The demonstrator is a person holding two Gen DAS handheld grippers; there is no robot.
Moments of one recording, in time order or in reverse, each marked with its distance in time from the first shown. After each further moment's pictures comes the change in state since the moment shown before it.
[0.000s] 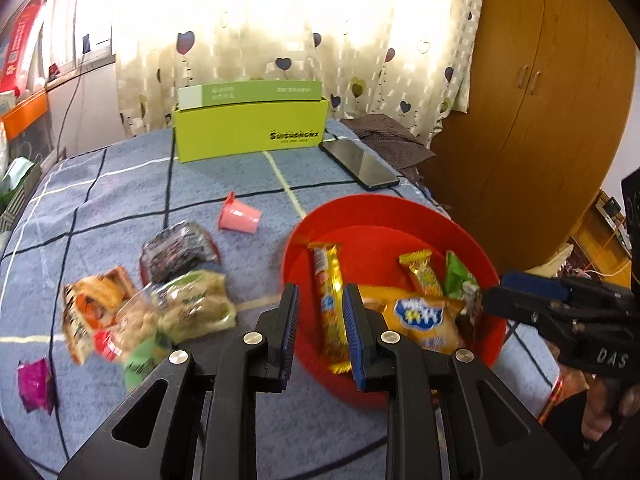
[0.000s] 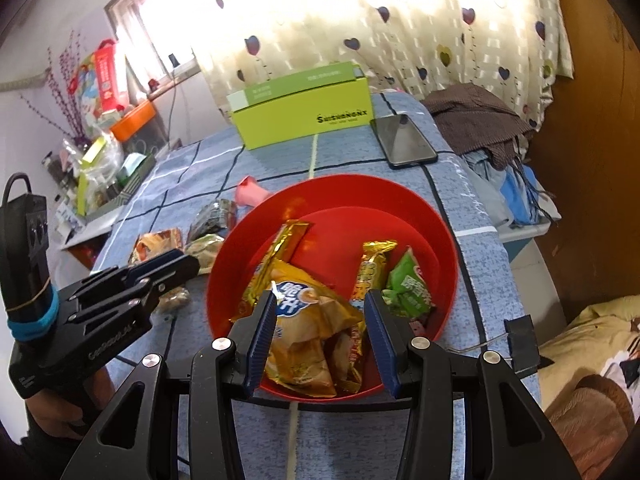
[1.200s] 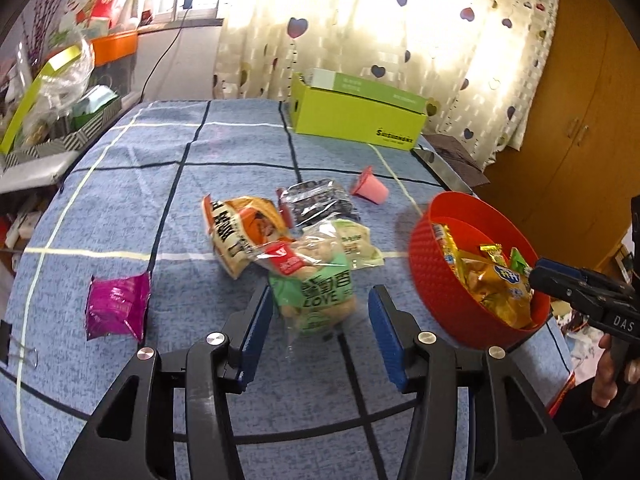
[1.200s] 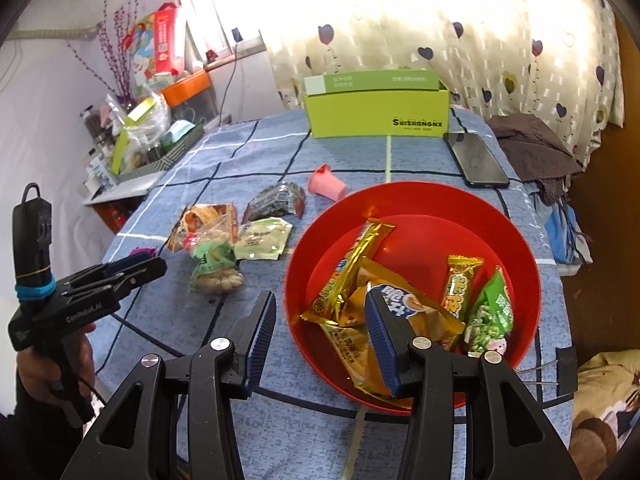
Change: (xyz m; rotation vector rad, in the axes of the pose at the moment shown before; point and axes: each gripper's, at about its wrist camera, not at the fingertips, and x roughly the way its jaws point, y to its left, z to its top) left arm -0.058 0.114 -0.057 -0.213 -0.022 0.097; right arm 0.017 0.065 -0.005 -0.175 0.006 0.097
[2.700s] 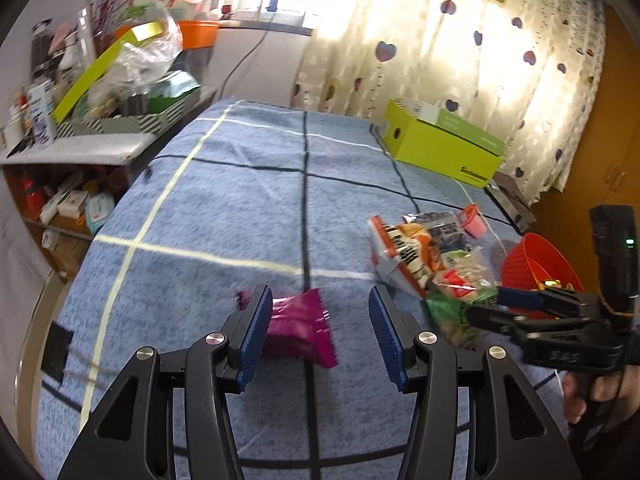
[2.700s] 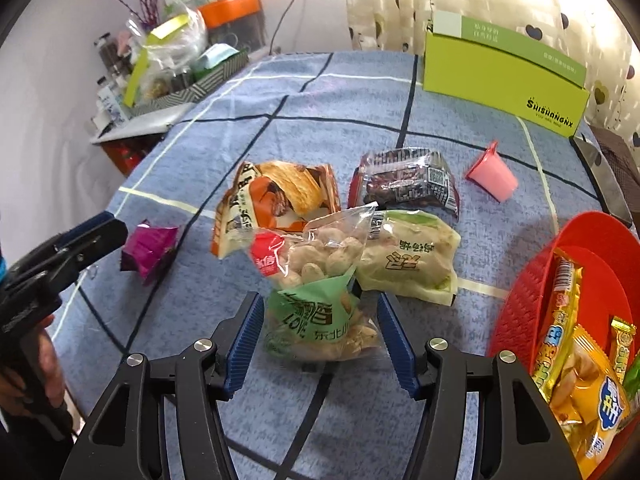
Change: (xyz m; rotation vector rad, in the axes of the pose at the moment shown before) left arm -0.020 0.119 0.001 -0.102 -0.067 0.103; right arm 0.148 0.115 0.030 -0.117 0.200 0.038
